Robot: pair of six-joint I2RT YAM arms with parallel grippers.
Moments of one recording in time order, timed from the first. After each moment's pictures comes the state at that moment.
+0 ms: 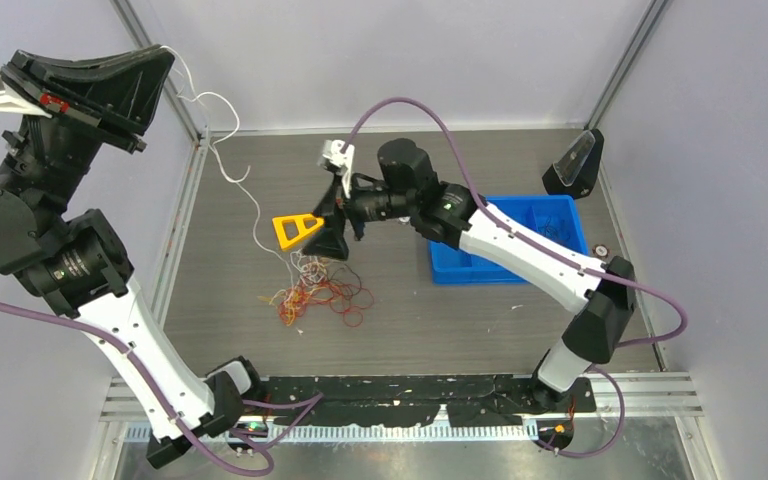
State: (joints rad) left arm 0.52 1.15 1.99 0.12 0.96 -0.90; right arm 0.89 1.62 1.55 -0.24 -0.63 0.04
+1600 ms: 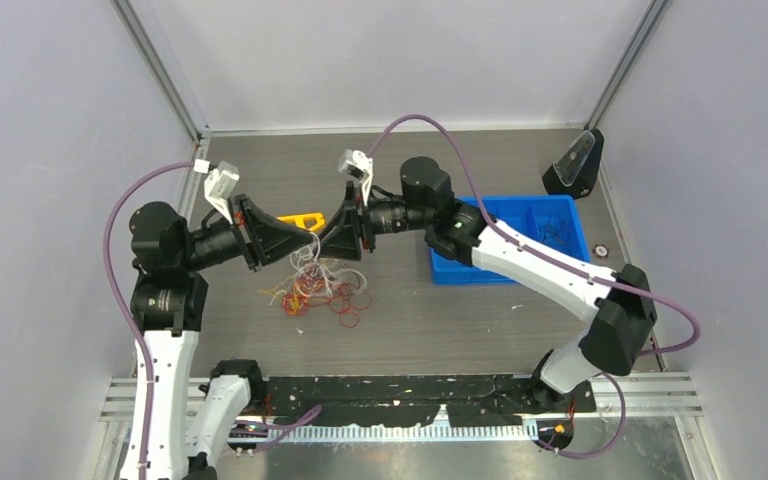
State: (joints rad) left arm 0.02 0.75 1.03 -0.30 1.16 -0.48; right arm 0.88 1.56 1.37 0.09 -0.73 0.33
